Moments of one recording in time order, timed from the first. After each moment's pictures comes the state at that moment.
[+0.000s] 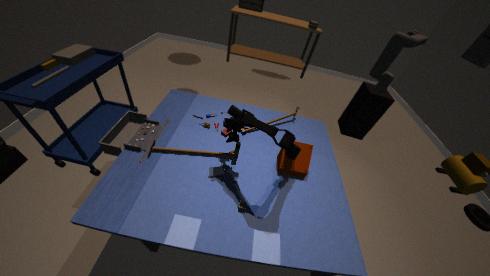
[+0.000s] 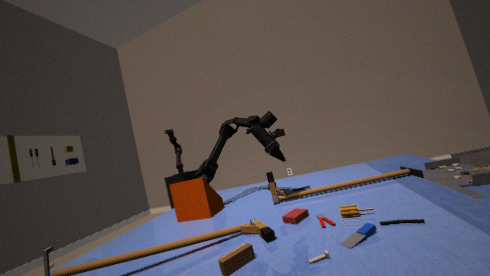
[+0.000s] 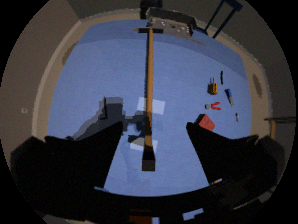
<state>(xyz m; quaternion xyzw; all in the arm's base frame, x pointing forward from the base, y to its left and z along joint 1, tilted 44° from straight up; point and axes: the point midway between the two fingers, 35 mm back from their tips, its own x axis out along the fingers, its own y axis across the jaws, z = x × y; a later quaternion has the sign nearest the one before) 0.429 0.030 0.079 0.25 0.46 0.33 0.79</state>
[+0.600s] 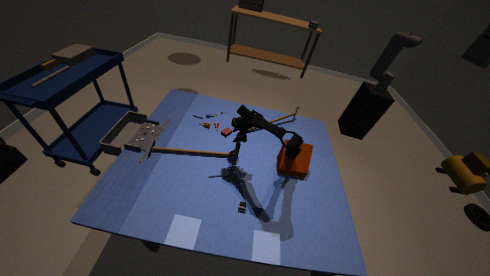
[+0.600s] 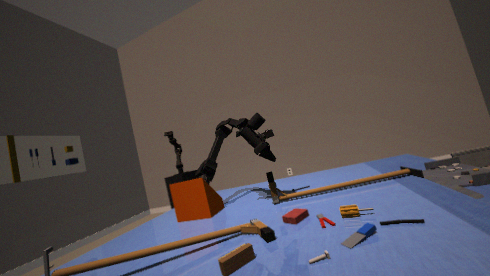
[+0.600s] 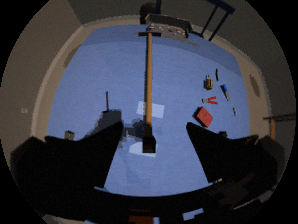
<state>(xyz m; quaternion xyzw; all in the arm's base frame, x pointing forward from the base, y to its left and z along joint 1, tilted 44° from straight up) 0.388 0.014 0.078 0.26 0.43 0.32 0.80</state>
